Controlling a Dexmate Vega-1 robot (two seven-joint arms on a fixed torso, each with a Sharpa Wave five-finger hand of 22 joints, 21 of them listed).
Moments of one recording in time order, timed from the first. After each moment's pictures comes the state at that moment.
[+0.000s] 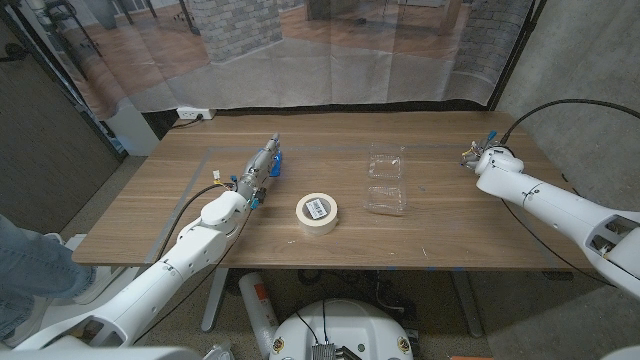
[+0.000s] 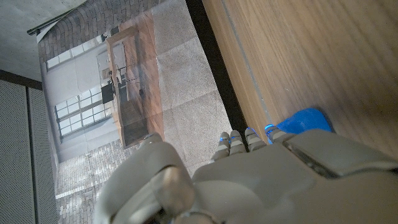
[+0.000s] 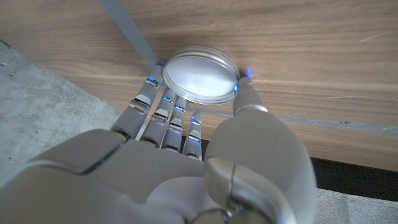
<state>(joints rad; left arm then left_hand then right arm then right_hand) 0.92 0.57 0.41 -1.46 -0.60 -0.16 0.07 0.39 0.04 0.03 0.09 0.33 -0.06 0.07 0.20 0.18 -0.09 0.03 0.20 0.19 -0.14 0.04 0.19 0.18 -0.17 -0.01 0.21 0.19 -0.42 -0.77 -0.85 -1.25 -0.19 -0.77 0.01 0.83 0.05 0.28 -0.16 0.20 0.24 -0.10 0.24 0.21 0.40 0.00 0.35 0.23 0.50 -0.03 0.26 0.21 0.66 0.04 0.32 0.18</state>
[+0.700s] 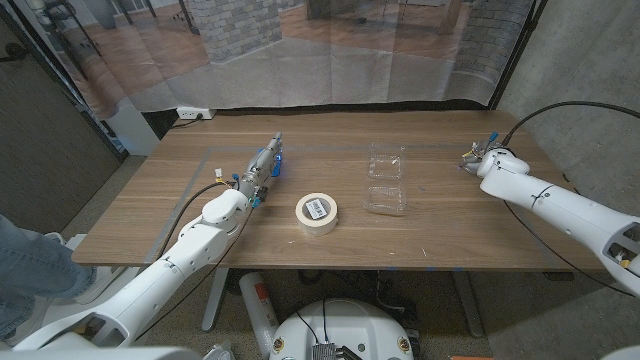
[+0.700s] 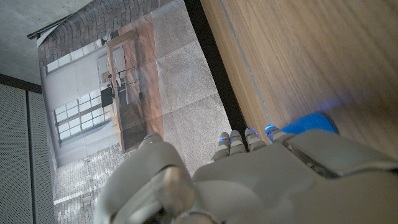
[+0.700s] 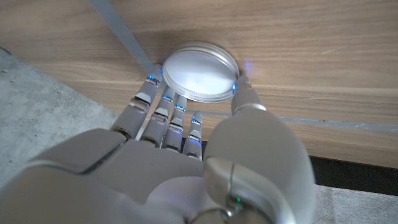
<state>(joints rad) 0.91 0.57 0.42 -1.46 -0.59 -0.15 0.06 0.40 0.04 0.03 0.09 0.33 -0.06 0.07 0.20 0.18 -0.09 0.03 0.20 0.19 -0.14 0.04 0.19 0.18 -0.17 0.00 0.21 0.19 -0.47 -0.83 -0.81 -1.40 -0.17 -0.82 -0.02 0.84 0.06 0.28 -0.15 0.19 0.25 -0.11 0.24 0.21 0.41 -0.01 0.36 0.23 0.52 -0.03 0.27 0.22 0.68 0.04 0.32 0.18</state>
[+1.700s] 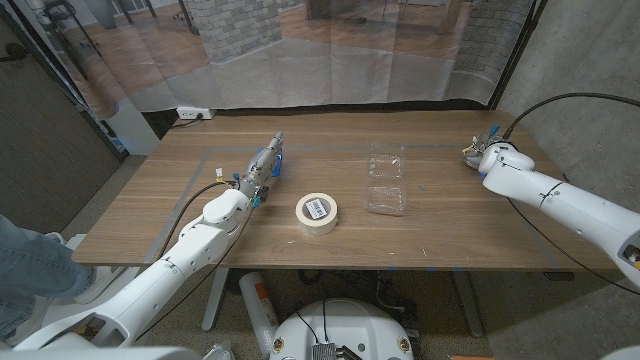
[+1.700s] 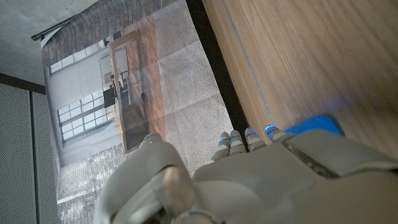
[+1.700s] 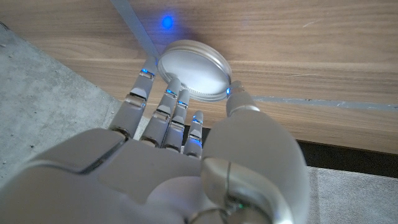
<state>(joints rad) 0.91 0.57 0.42 -1.46 -0.59 -0.16 0.05 0.40 0.04 0.03 0.09 0.33 -0.06 0.07 0.20 0.18 -0.08 0.03 0.20 0.19 -0.14 0.04 0.19 0.18 -0.17 0.00 0.21 0.19 -0.49 -0.87 -0.78 -1.52 -0.21 -0.86 -0.03 0.86 0.07 0.29 -0.15 0.18 0.26 -0.12 0.24 0.21 0.43 -0.02 0.36 0.24 0.54 -0.05 0.28 0.23 0.68 0.05 0.31 0.18</state>
